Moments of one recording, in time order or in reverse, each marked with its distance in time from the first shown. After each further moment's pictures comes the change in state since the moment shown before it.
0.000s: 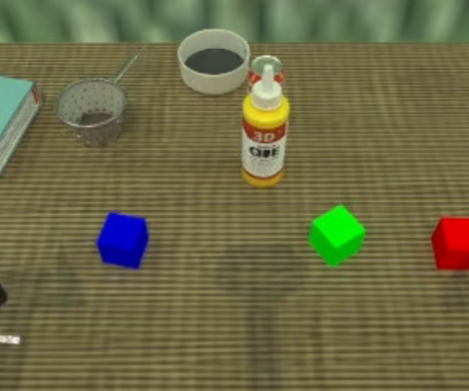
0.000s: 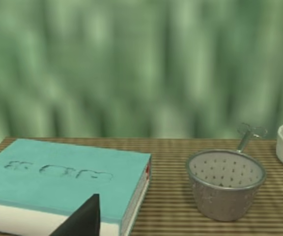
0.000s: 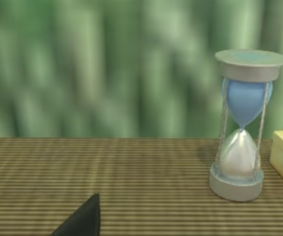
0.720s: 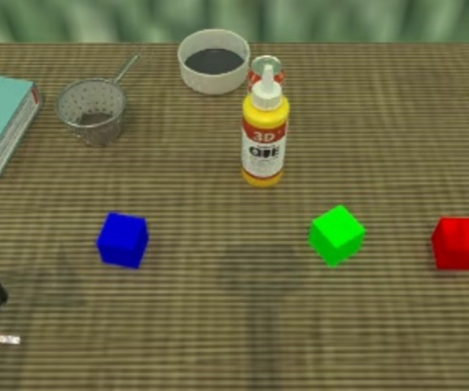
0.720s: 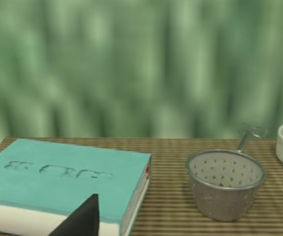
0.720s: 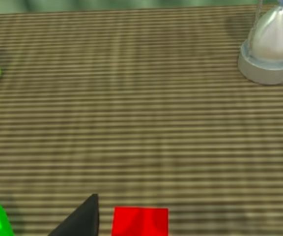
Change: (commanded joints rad) left arm 0.000 0.000 0.000 0.000 0.000 0.000; right arm 0.053 0.572 0.444 -0.320 0.000 0.070
